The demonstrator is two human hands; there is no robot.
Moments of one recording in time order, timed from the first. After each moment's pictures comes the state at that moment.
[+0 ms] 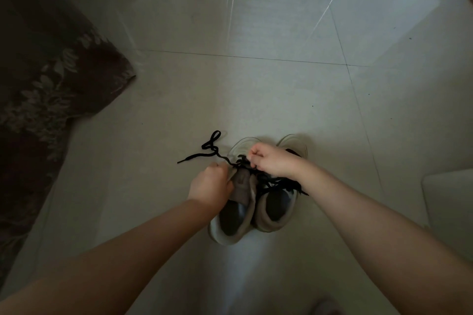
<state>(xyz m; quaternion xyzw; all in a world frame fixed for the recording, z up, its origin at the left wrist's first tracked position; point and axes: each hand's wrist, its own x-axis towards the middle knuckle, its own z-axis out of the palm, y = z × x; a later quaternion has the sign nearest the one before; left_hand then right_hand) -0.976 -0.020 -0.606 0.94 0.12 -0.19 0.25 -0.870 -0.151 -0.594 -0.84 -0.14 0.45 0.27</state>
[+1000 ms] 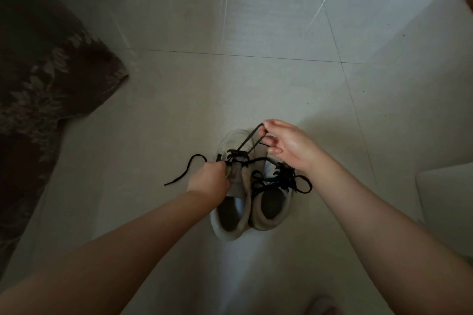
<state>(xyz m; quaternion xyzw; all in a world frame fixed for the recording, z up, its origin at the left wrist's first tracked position) -0.962 -0.022 -0.605 0.93 0.13 -0.25 0.26 -0.855 -0.166 -0.564 -0.63 0.10 0.39 0.66</state>
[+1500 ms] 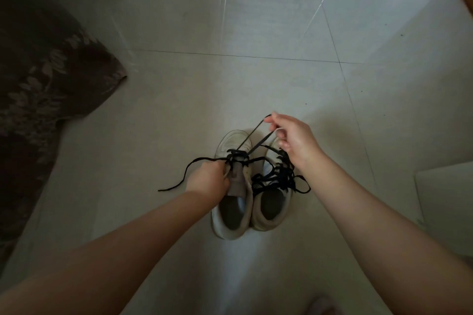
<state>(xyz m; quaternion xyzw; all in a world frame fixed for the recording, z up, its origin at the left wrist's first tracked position) -0.962 -0.021 -0.608 0.92 0.13 -0.23 0.28 -0.848 -0.171 -0.567 -0.73 0.15 0.24 0.63</state>
